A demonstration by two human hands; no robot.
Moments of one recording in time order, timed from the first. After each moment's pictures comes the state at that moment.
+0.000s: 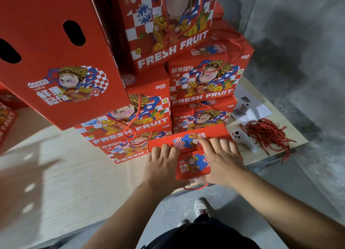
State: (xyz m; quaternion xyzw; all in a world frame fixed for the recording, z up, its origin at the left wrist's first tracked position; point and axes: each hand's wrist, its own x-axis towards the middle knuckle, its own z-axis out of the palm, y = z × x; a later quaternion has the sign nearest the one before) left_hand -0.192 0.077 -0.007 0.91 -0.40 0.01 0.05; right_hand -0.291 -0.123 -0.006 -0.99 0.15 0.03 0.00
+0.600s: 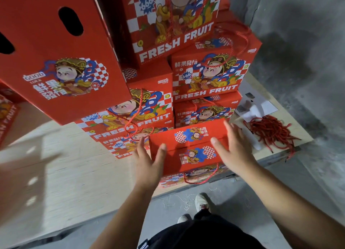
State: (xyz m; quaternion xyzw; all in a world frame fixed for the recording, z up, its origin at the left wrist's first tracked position) left_hand -0.179 0.093 -0.040 0.80 -0.03 -0.14 0.58; right_hand -0.287 -0.160 -0.018 -0.91 0.27 -0.09 0.29
